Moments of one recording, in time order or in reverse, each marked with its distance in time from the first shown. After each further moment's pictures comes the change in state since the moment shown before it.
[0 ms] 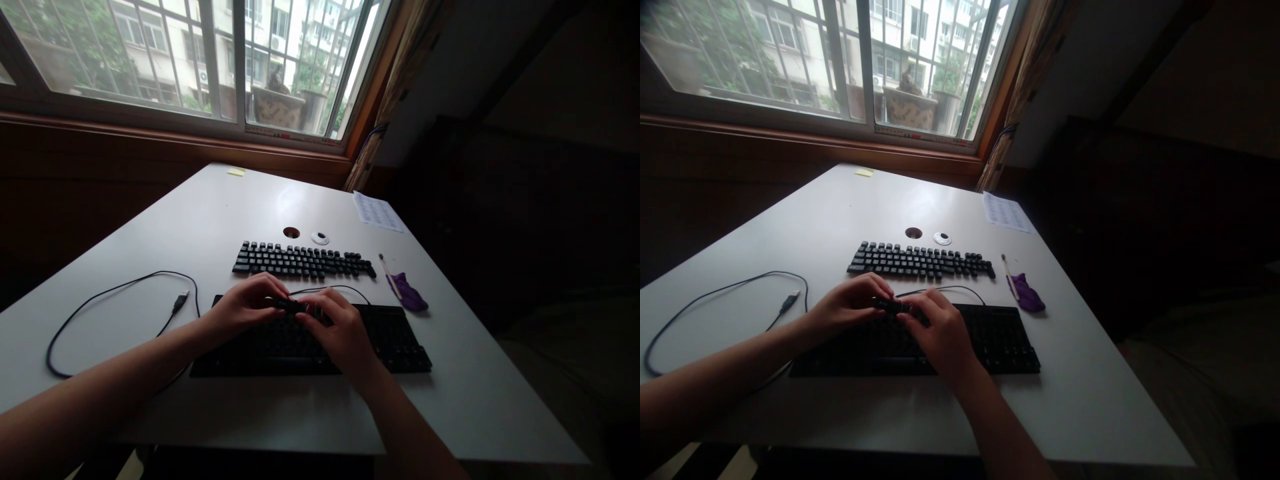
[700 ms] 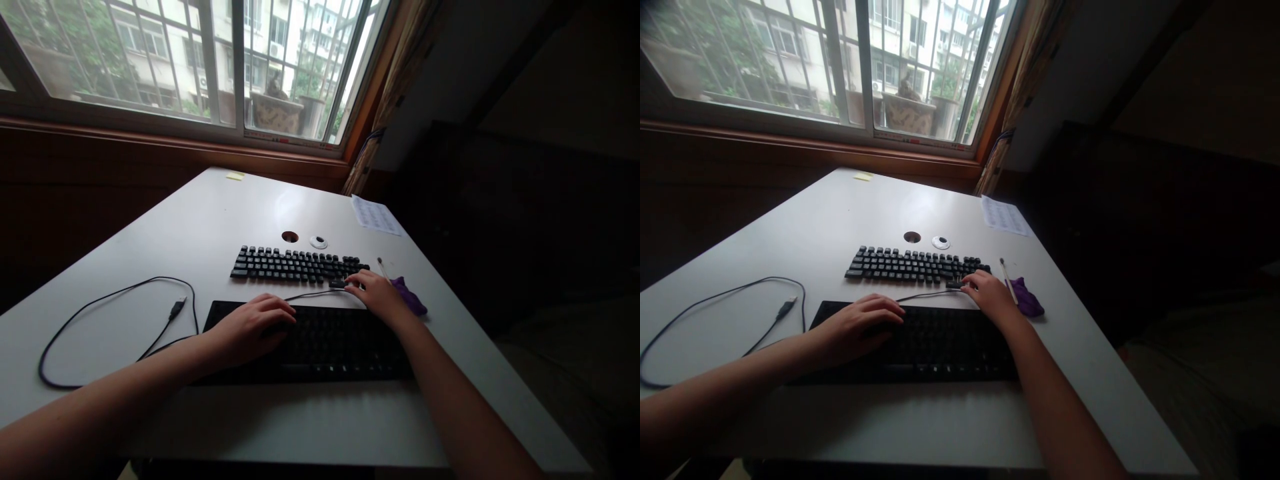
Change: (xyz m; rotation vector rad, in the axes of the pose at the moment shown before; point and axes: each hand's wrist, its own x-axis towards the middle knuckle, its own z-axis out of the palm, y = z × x) left_hand -0.005 -0.008 0.010 0.828 -0.248 0.189; right_hand 0.033 0.139 -0.078 -0.506 -0.228 0.223
